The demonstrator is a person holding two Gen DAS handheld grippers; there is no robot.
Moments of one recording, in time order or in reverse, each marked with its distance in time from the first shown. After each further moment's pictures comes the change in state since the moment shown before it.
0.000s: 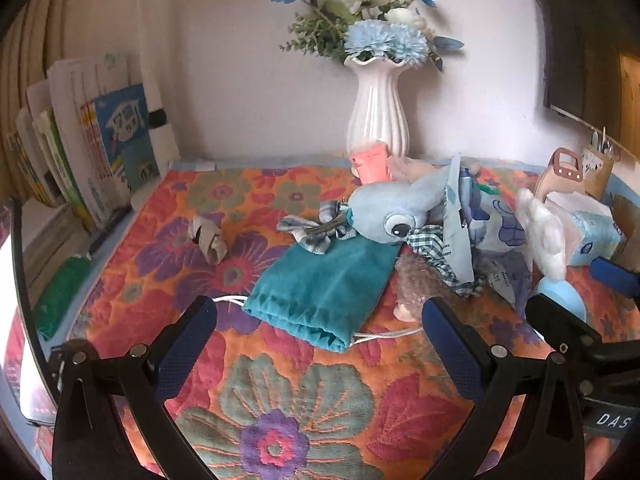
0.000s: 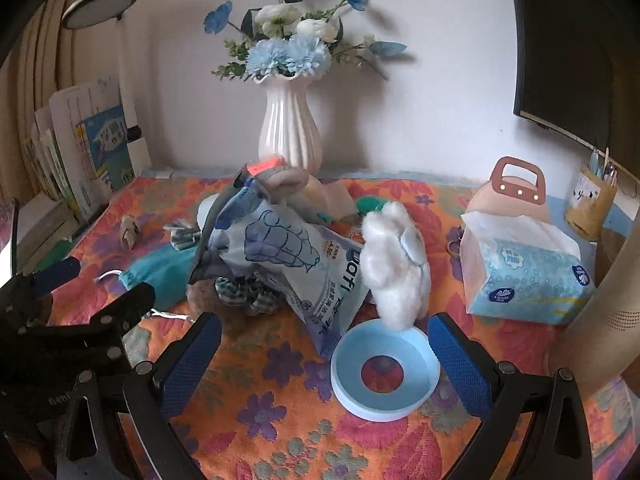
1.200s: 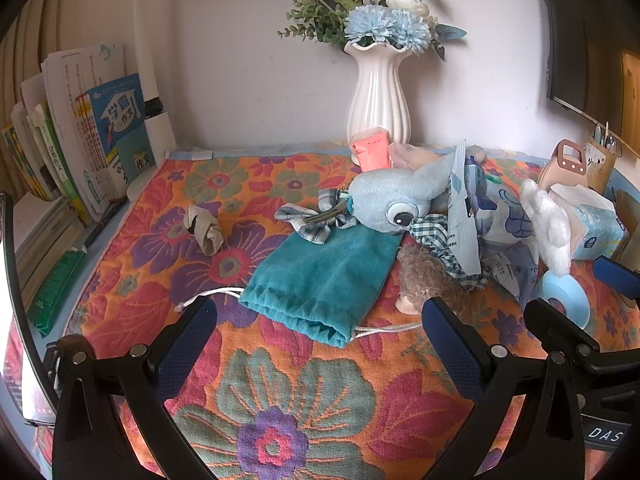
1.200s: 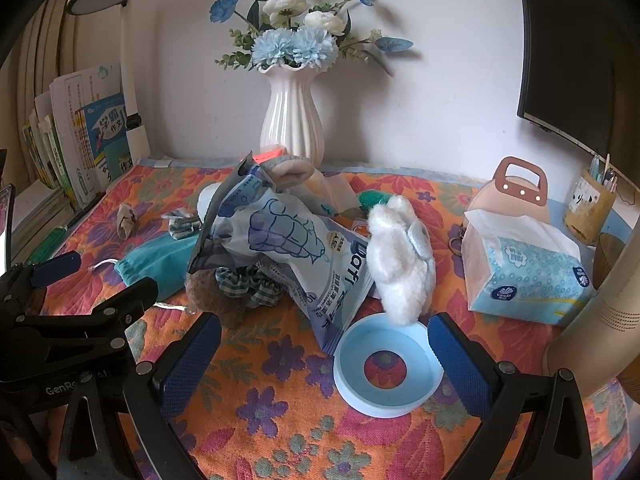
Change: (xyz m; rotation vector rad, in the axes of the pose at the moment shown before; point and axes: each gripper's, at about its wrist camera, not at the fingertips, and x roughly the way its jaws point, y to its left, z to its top) left arm 0.003 -0.013 -0.015 -0.033 0.028 0.015; right arm 0.006 0.007 -0.003 -0.026 0.006 -0.025
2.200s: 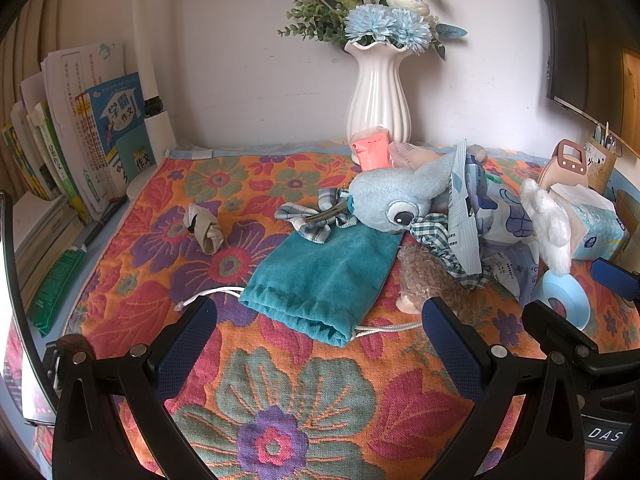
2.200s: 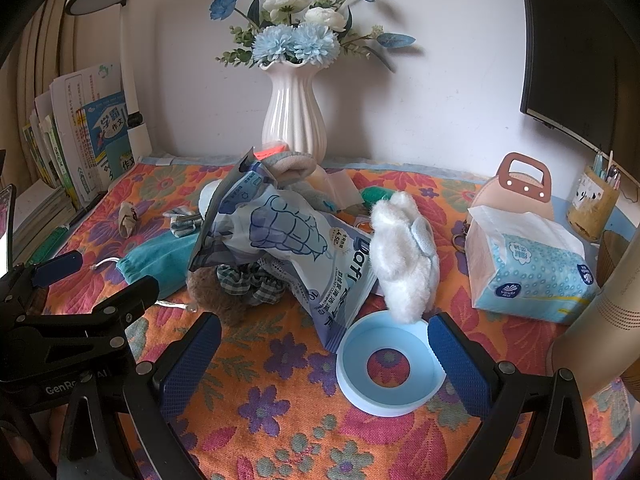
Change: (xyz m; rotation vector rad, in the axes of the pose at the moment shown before) left arm 0.000 0.000 0.001 -0.003 0.006 0.001; right arm 0.002 0.001 0.001 0.002 0.012 0.008
